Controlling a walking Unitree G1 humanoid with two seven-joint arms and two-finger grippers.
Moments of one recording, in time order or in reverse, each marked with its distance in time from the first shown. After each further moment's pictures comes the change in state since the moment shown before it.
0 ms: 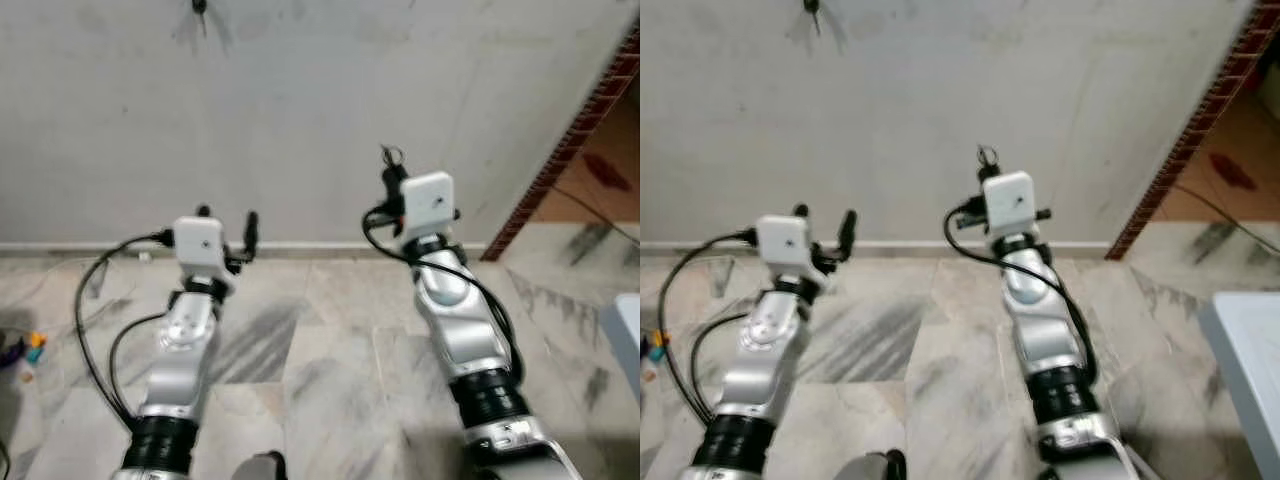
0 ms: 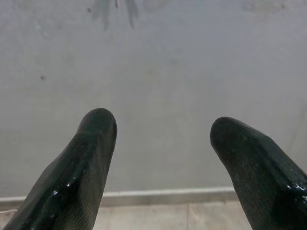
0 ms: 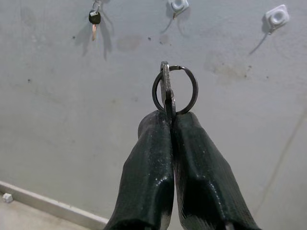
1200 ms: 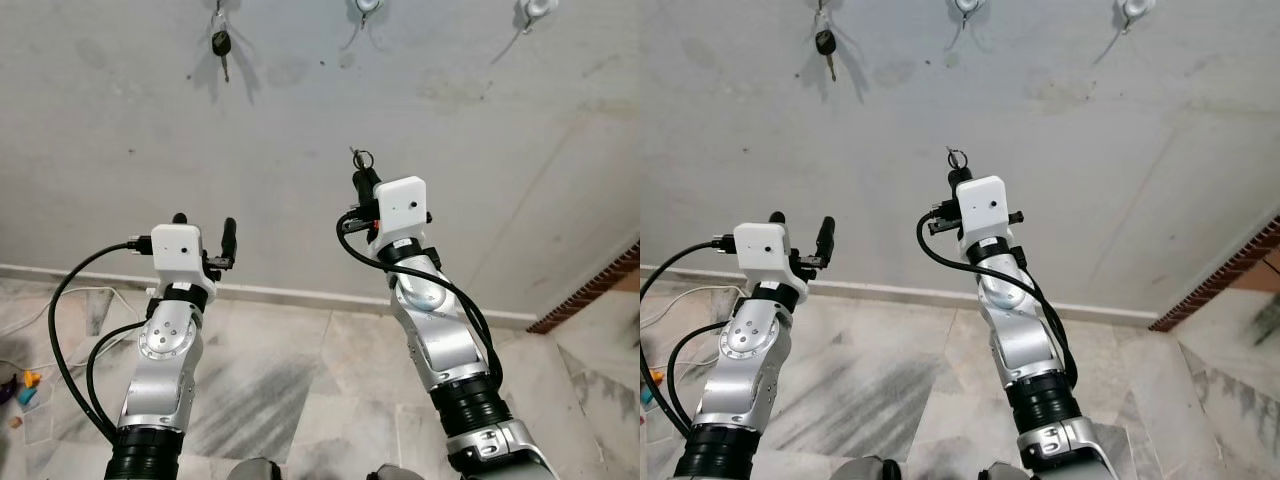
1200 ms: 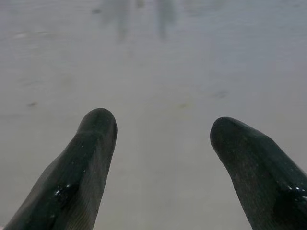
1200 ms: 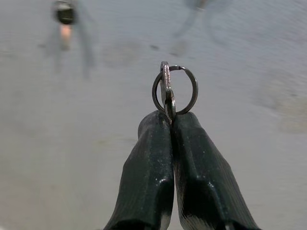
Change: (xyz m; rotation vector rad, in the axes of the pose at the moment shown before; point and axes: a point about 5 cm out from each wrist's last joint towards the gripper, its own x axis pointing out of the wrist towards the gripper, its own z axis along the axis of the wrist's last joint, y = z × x) left arm -0.004 0.000 0.000 0.000 0.007 -0.003; right arm 0.000 0.002 0.003 0.027 -0.010 -0.007
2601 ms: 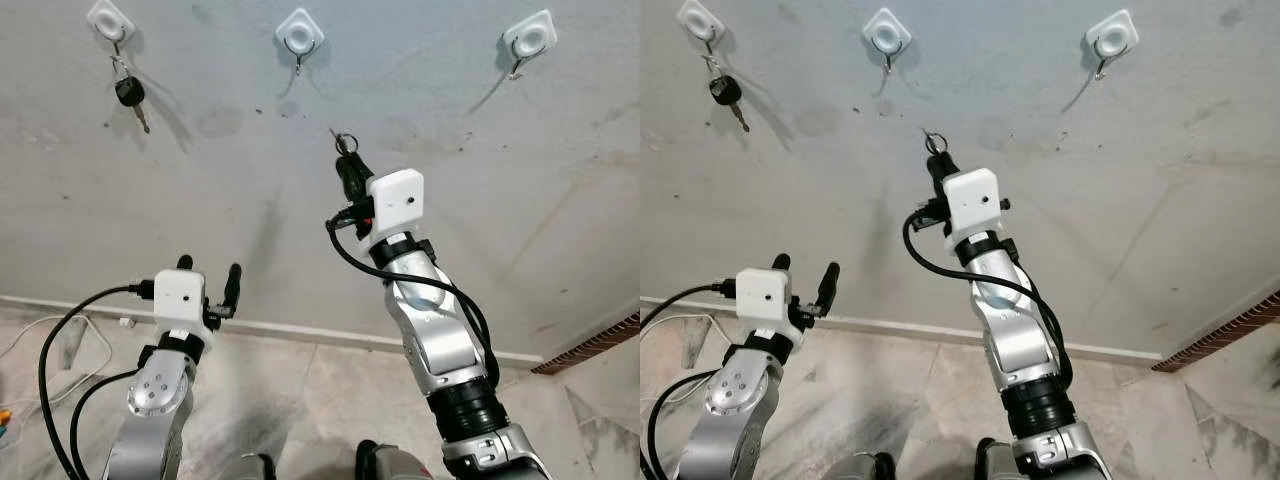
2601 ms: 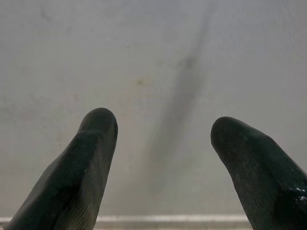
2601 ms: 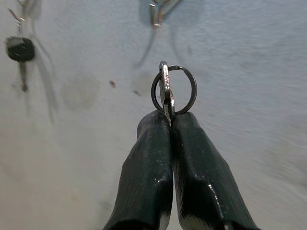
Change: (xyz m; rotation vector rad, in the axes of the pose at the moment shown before) left arm -0.062 0.005 -0.022 0.059 0.150 -0.071; right arm 0.001 0.032 0.031 0.083 -0.152 0.176
